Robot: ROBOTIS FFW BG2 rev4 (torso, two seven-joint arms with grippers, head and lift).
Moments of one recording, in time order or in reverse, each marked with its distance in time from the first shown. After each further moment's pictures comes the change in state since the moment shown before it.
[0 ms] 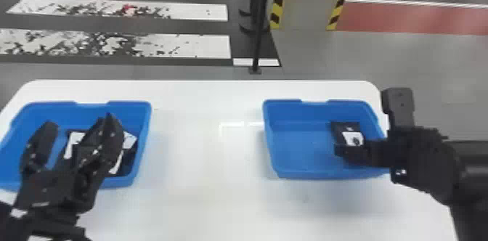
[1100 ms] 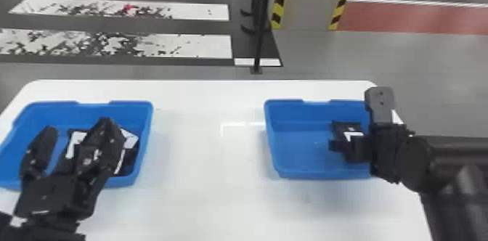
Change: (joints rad) left arm 0.017 0.003 -0.002 0.021 0.001 -0.046 -0.009; right arm -0.079 0.042 0.052 0.180 -0.100 -0.105 -0.296
